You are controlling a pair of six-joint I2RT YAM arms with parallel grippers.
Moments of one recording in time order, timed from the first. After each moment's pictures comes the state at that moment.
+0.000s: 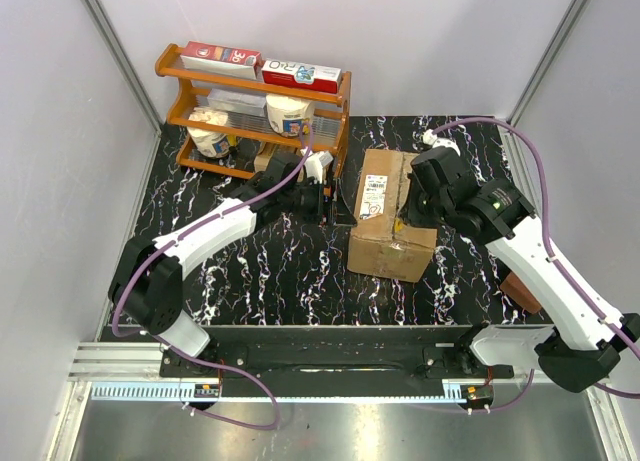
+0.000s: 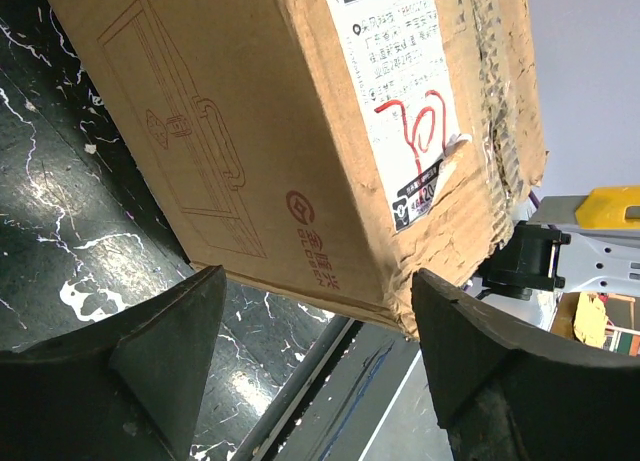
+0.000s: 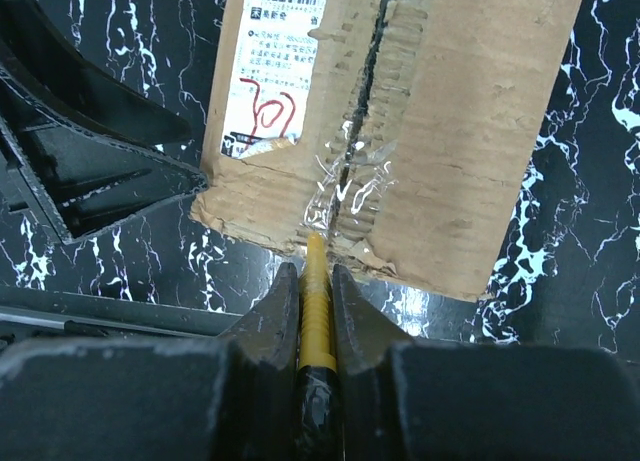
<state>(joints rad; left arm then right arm) -0.61 1.57 1.16 -0.22 0.58 -0.57 0.68 1.23 1.54 -1.14 0.27 0.64</state>
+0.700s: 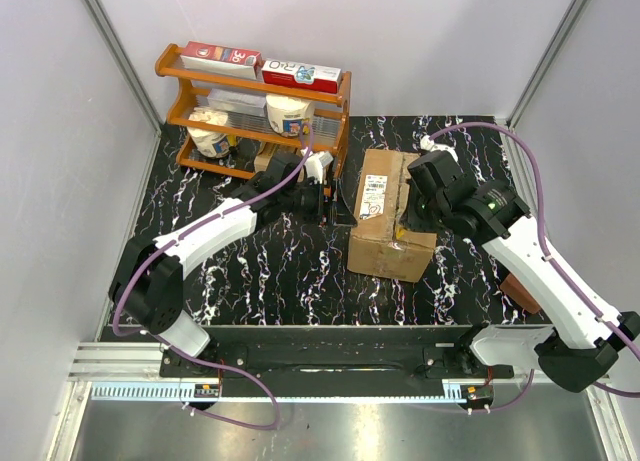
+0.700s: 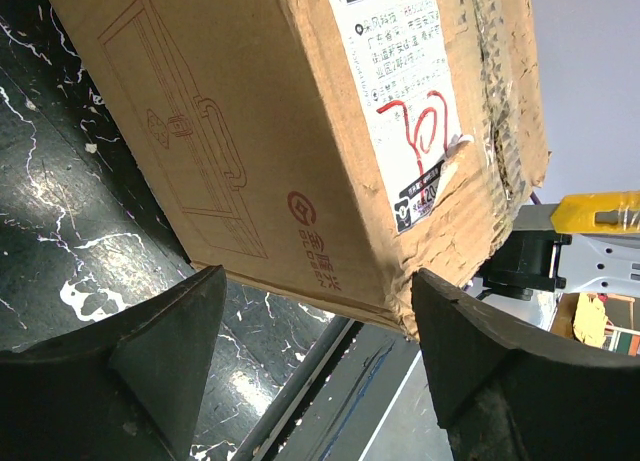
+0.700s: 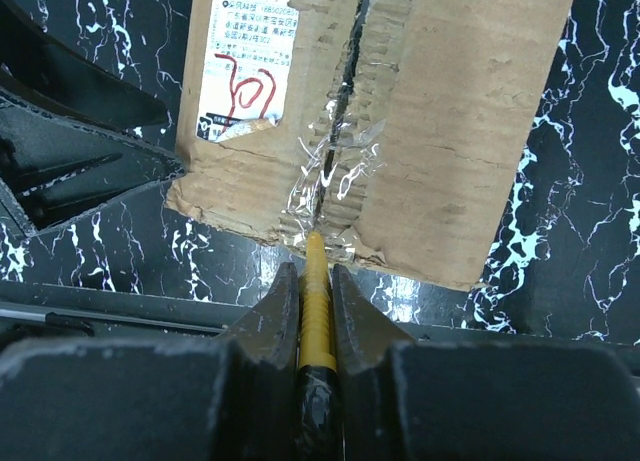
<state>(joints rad) -0.61 1.57 1.16 -0.22 0.58 -0.57 0.68 1.23 1.51 -1.17 0.25 0.64</state>
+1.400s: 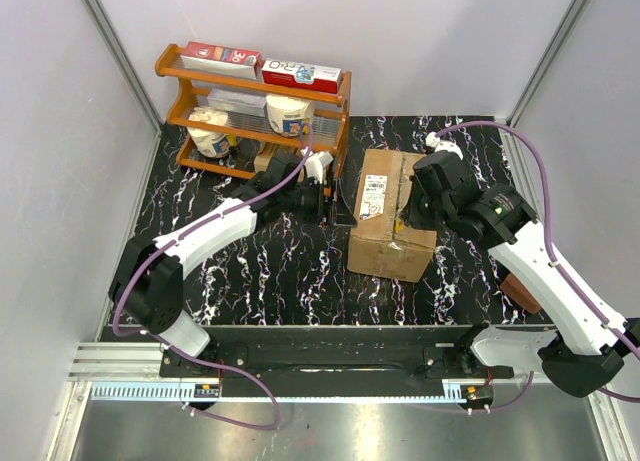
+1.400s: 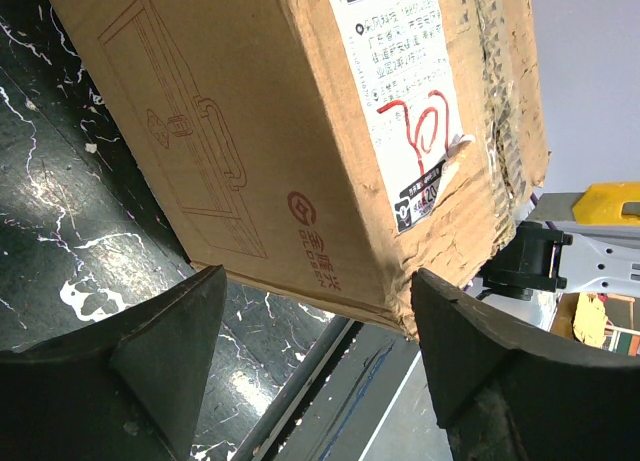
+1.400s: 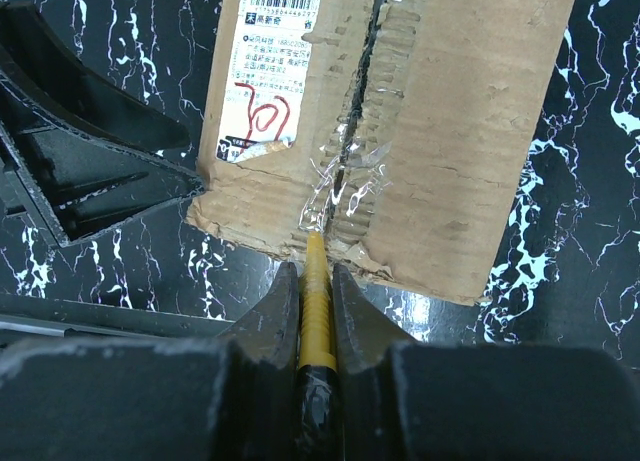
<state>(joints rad) -0.61 1.57 1.16 -0.22 0.58 -0.57 0.68 1.20 1.50 -1.12 0.28 0.64</state>
